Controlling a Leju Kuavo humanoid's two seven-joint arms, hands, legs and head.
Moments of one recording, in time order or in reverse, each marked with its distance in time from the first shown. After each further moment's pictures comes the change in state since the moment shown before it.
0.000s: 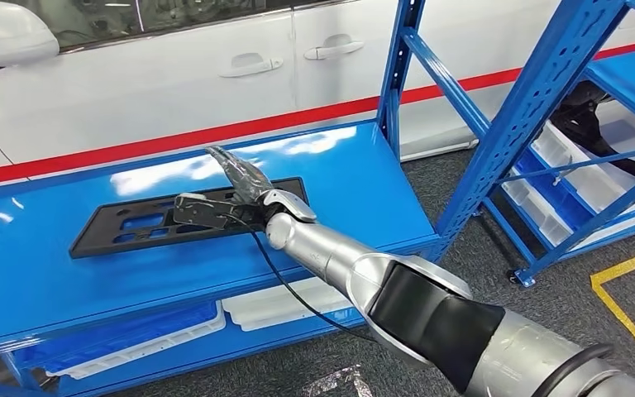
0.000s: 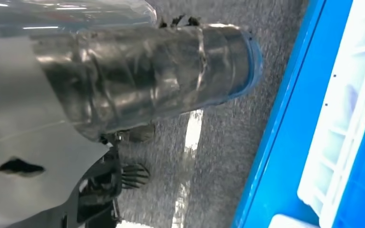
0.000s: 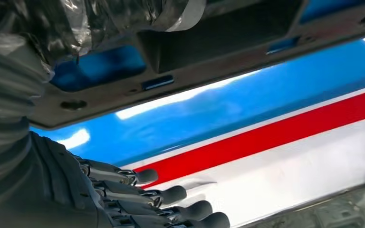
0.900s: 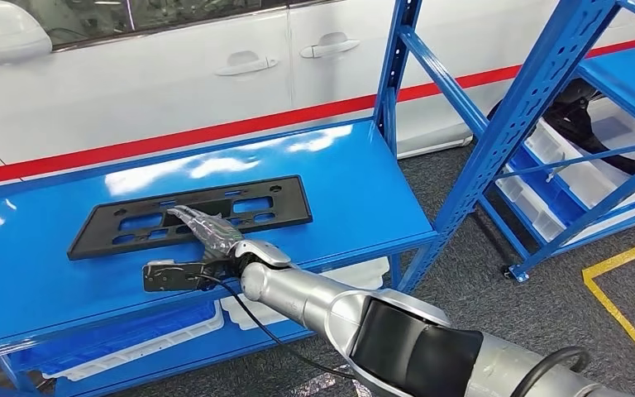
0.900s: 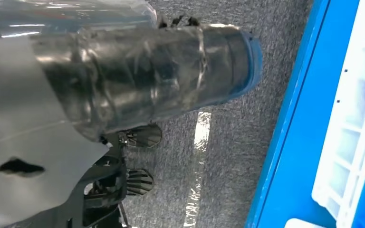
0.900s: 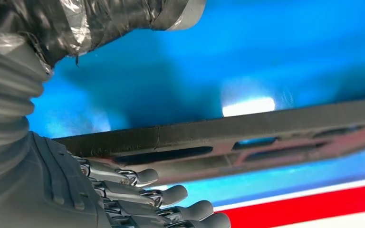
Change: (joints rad) left arm -0.004 -0.008 -0.008 0.000 -0.034 0.005 0.045; right arm 0.102 0.116 0.062 0.057 0.053 0.025 -0.010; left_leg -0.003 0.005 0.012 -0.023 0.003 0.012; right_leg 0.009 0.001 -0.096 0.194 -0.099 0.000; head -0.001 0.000
